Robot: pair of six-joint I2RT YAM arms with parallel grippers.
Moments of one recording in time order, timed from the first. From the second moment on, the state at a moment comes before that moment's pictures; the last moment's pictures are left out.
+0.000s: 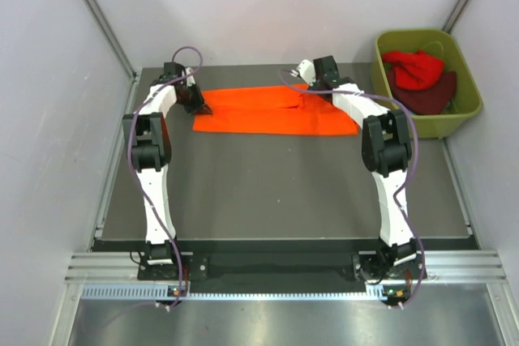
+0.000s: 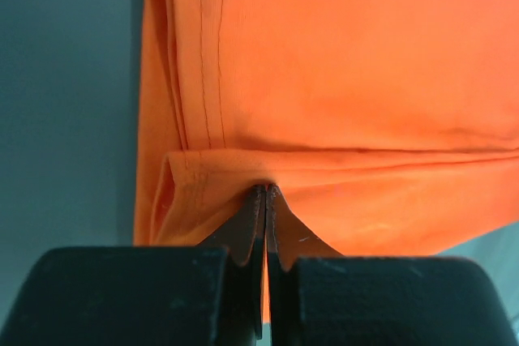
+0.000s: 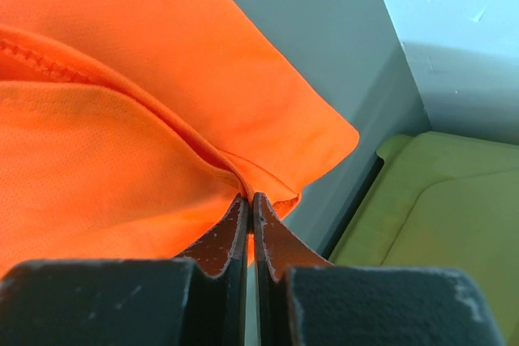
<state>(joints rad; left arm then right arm) 0.05 2.41 2.00 -0.62 0.45 -0.36 0.32 2.31 1.92 -0.37 0.29 -0.76</state>
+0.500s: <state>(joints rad) 0.05 2.38 2.02 -0.61 0.44 -0.34 0.32 2.29 1.84 -0.21 0.47 -0.73</state>
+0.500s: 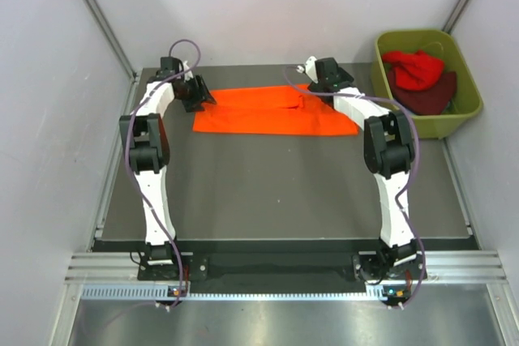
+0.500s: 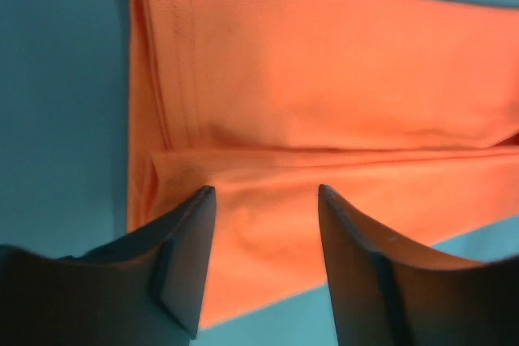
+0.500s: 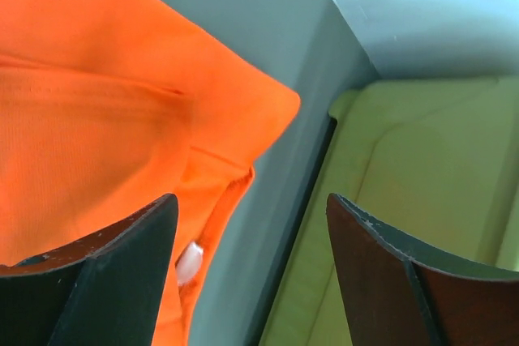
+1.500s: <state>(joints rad) 0.11 2.33 1.92 -0.64 0.41 -0.26 0.12 2.17 1.77 -0.63 -0.16 -0.08</state>
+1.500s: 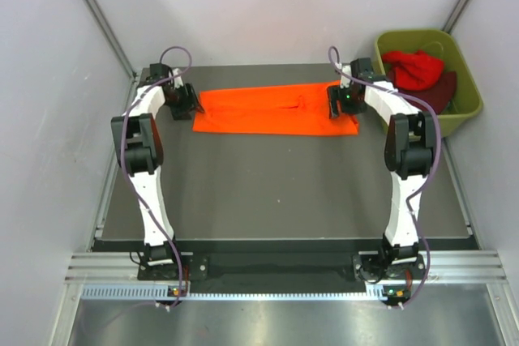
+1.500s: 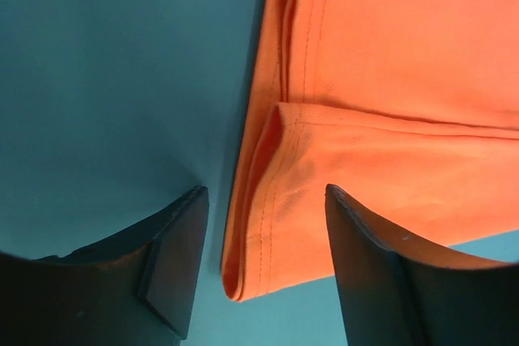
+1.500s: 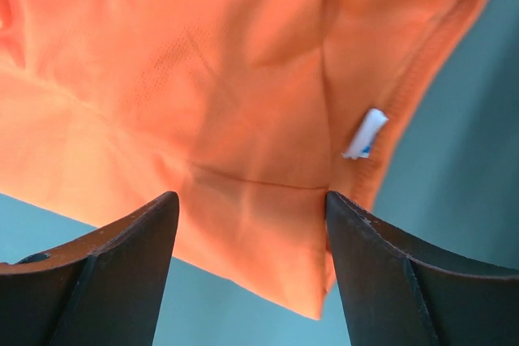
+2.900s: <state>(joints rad) -0.14 2.01 1.38 -0.67 0.43 -0.31 0.13 2.54 2.27 -0.62 -0.12 -0.12</state>
